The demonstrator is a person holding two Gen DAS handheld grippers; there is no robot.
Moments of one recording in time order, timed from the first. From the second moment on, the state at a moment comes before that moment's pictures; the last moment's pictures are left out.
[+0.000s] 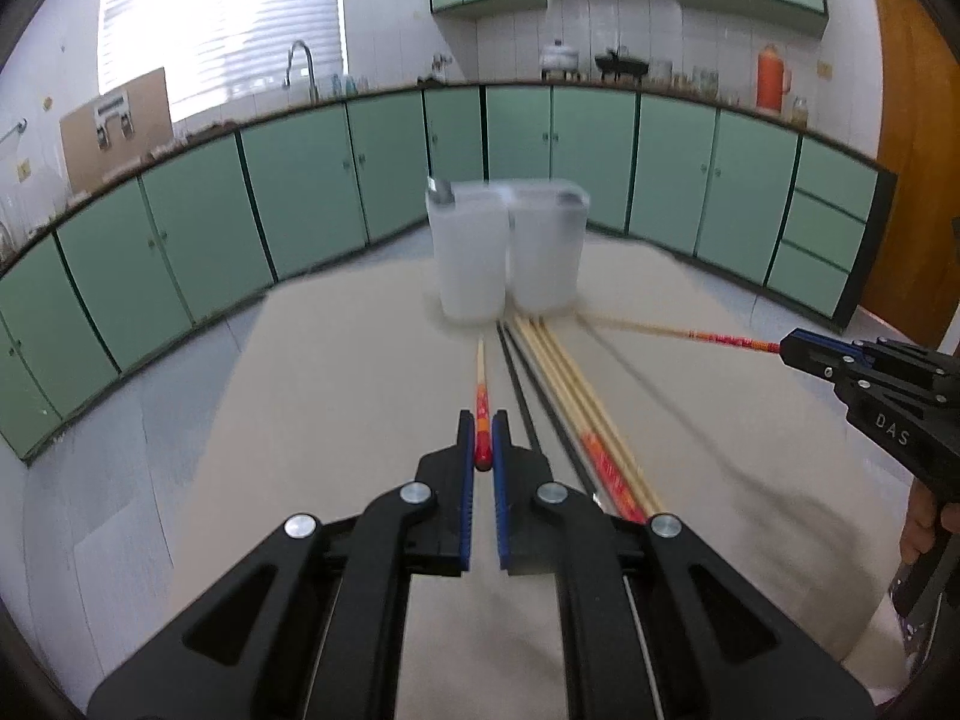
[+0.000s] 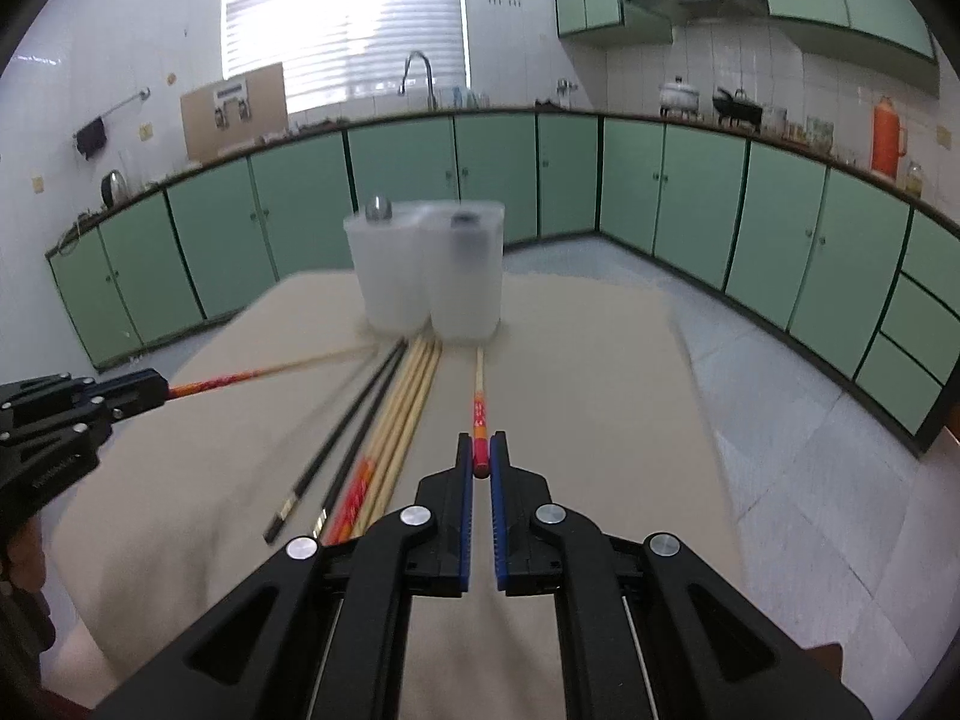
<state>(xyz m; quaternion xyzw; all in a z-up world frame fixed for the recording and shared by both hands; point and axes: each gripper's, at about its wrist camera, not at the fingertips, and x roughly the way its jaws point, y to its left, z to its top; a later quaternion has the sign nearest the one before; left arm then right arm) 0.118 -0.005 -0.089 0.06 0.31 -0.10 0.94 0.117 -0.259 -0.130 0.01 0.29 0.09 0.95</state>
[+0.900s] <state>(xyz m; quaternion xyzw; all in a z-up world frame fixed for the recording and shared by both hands) 0.167 0.001 0.031 -0.01 0.19 -0.14 0.97 0.197 -0.252 0.004 0.03 0.22 0.18 0.96</state>
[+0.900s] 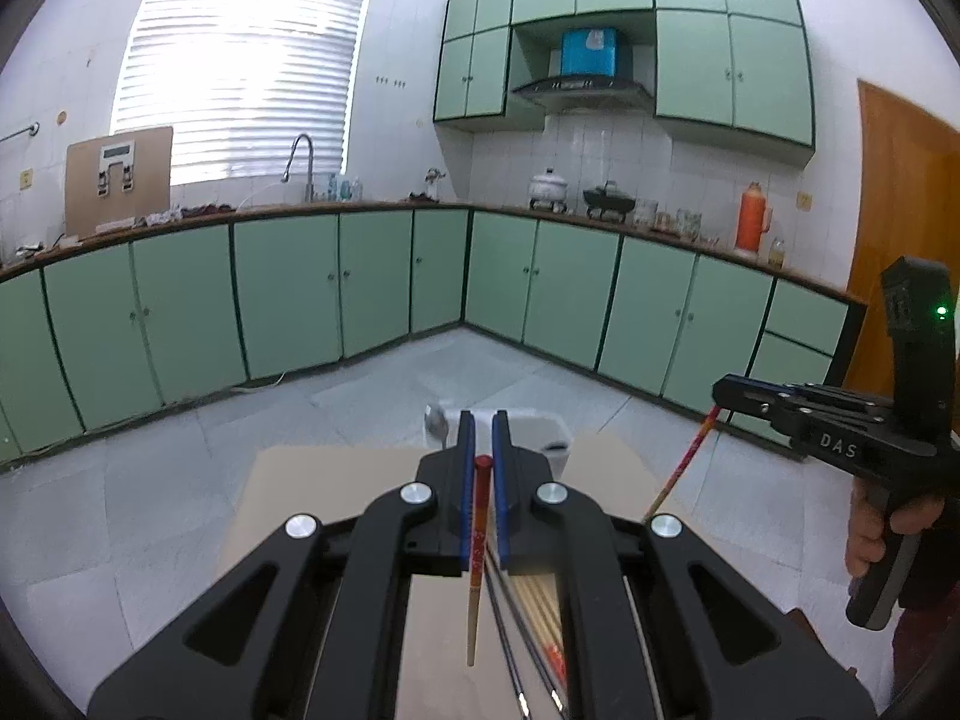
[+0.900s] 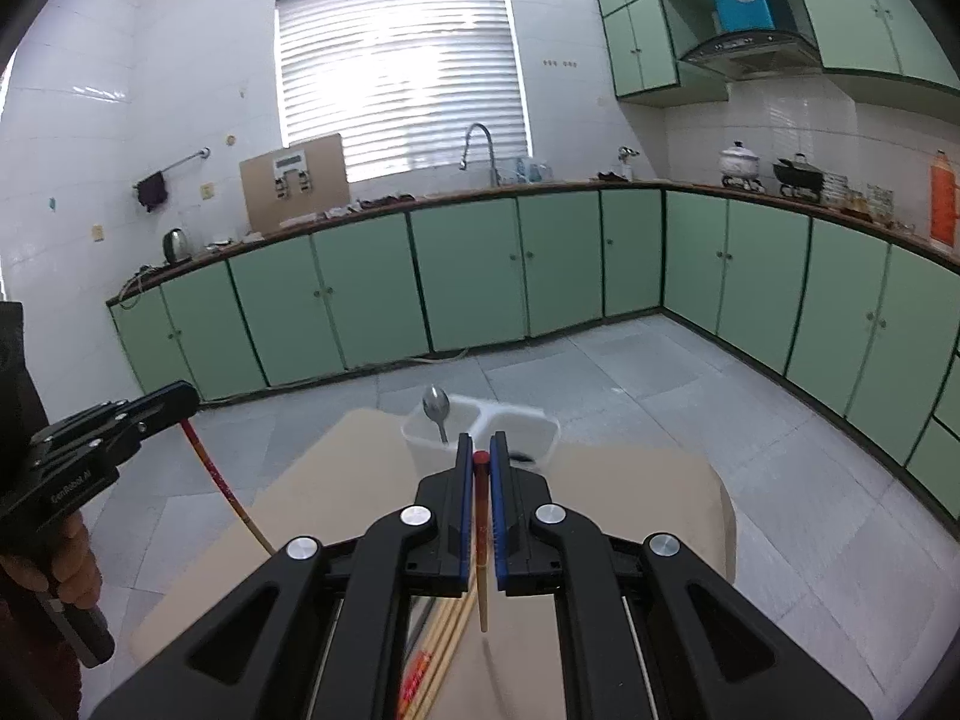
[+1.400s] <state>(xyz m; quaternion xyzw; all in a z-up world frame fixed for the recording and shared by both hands) 0.256 -0.045 0.108 -0.01 0.07 -0.13 0.99 0.275 -0.258 0.080 0.03 0.15 0.15 0.98</state>
